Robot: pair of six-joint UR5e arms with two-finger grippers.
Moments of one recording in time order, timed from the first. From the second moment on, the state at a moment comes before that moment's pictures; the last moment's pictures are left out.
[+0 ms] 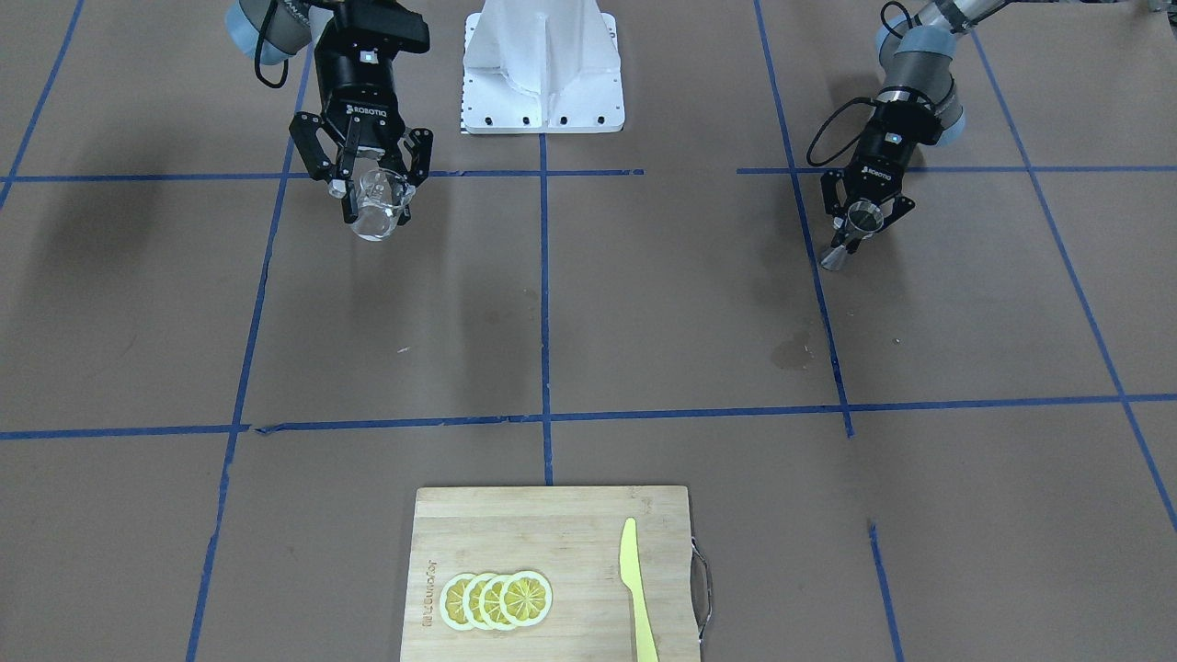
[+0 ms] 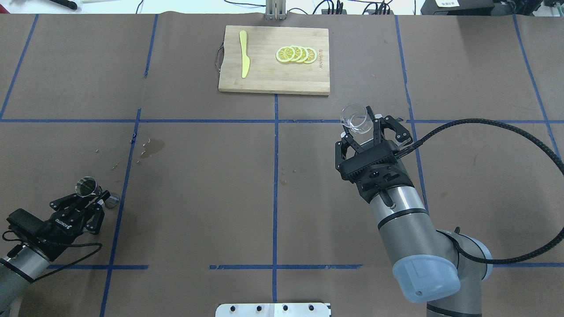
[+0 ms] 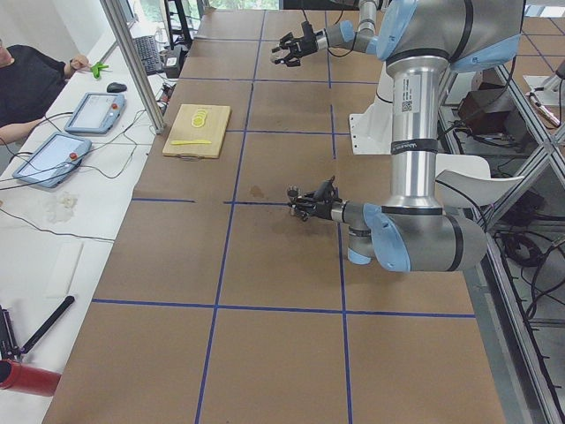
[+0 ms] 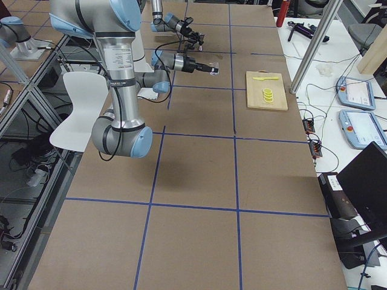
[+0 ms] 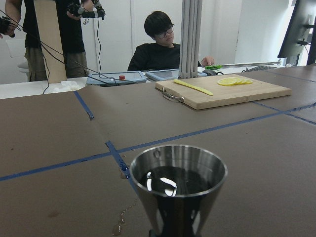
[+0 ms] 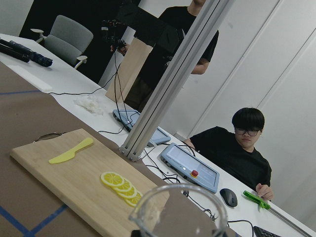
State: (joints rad) left arm -0.09 -1.47 -1.40 -3.51 -0.67 -0.61; right arm 0.20 -1.33 1.99 -0.87 0.50 0.39
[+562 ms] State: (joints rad) left arm -0.09 -1.47 -1.40 -3.51 -0.67 -0.61; right arm 0.20 -1.33 2.00 -0.87 0.50 0.39
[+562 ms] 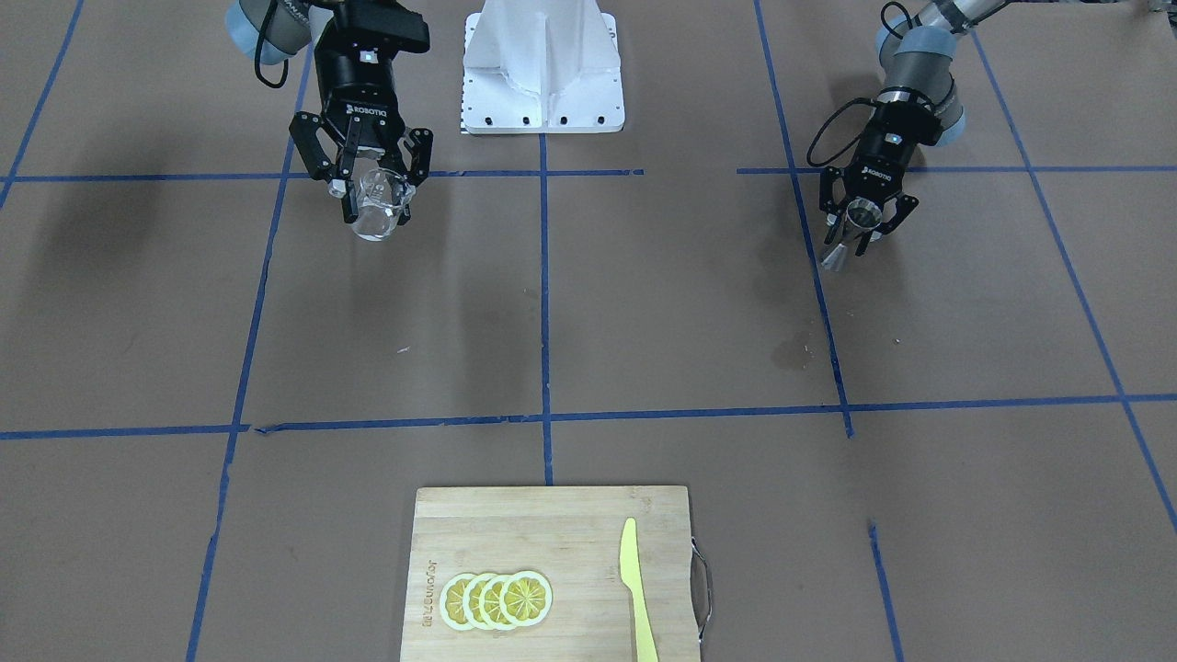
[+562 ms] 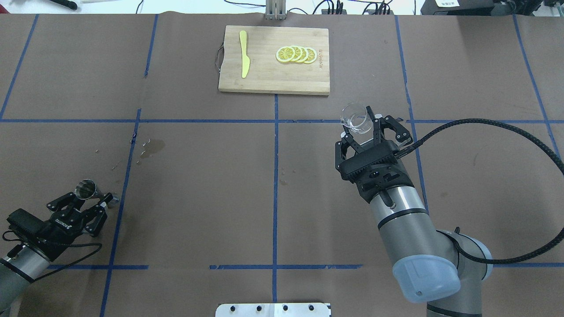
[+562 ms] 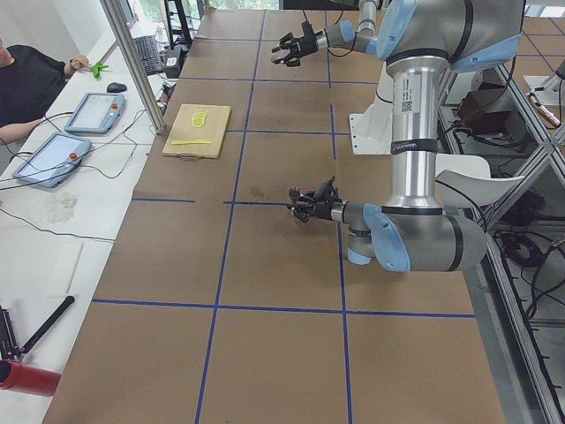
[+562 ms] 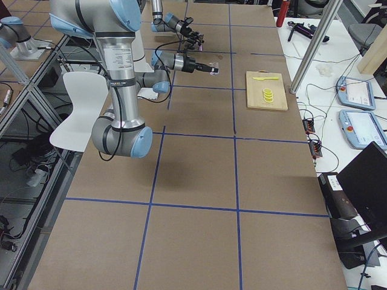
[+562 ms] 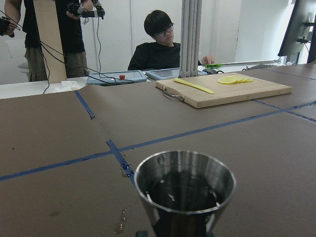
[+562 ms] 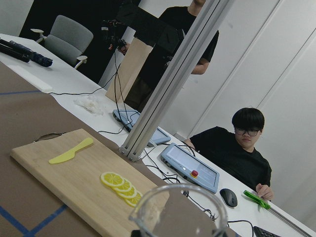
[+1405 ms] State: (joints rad) left arm -0.13 -1.46 -1.44 -3.60 -0.66 -0.61; right arm 0.20 -1.32 2.00 -0.87 0.50 0.39
